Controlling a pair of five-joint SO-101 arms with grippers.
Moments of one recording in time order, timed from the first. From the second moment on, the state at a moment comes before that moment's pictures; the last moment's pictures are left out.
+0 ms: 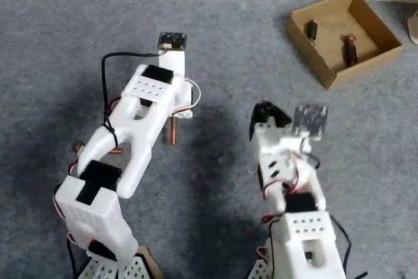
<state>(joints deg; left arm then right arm) 11.7 13.4 6.2 64.3 23.7 -11.3 -65.8 87.7 0.7 -5.7</state>
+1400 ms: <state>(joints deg) 26.1 5.2 -14.1 62.4 23.6 -14.8 -76.7 95.9 -4.3 -5.5</state>
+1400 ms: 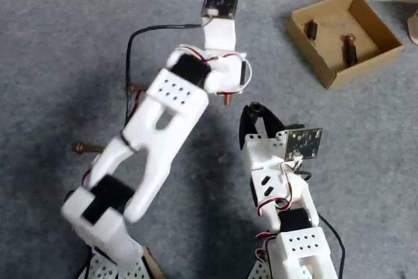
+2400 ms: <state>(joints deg) 34.7 -20.4 24.0 26.2 14.8 -14.8 -76.7 96.0 -4.3 -5.5</state>
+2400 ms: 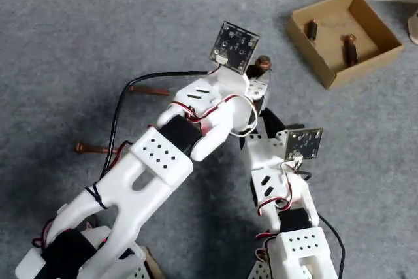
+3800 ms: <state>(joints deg) 35.4 -24.5 51.6 12.2 13.3 -14.8 -76.3 96.0 -4.0 -4.9</state>
